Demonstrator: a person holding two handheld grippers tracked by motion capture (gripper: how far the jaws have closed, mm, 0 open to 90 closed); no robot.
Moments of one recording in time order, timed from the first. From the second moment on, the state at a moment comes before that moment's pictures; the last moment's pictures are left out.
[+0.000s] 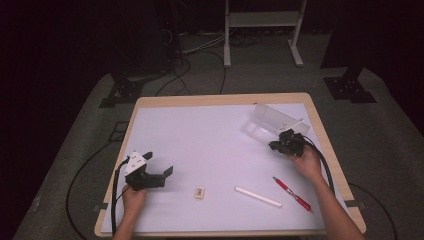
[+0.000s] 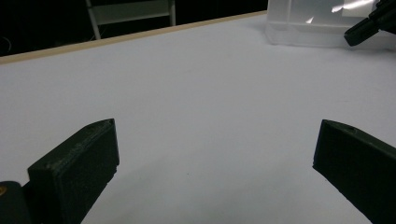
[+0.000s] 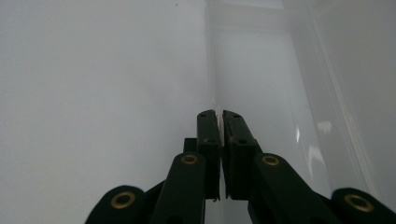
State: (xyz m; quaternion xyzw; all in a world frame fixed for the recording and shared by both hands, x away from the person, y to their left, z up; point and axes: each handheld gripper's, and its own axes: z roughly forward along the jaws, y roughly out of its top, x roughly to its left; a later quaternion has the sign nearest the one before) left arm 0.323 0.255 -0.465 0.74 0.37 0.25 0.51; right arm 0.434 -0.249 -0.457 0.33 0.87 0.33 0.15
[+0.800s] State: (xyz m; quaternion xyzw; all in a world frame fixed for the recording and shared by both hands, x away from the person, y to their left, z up) left arm 0.323 0.255 -0.465 0.74 0.37 0.25 0.51; right arm 0.403 -0.222 -0.416 0.25 0.86 0.43 0.11
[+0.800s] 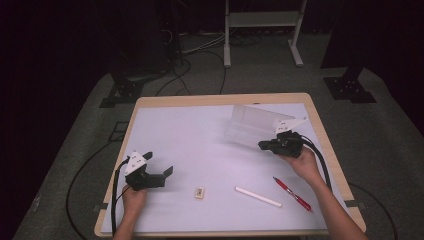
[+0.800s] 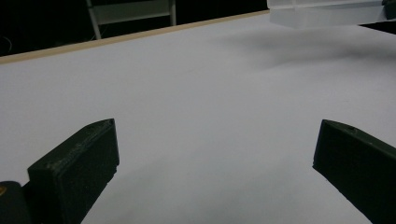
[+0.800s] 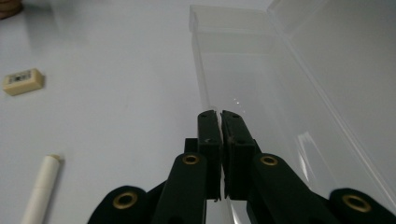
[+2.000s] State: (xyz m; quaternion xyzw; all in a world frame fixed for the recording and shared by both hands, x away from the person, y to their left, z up) left arm 0.323 0.255 -0.465 0.74 0.37 0.25 0.51; right arm 0.390 -0.139 -0.455 0.17 0.91 0.38 0.00
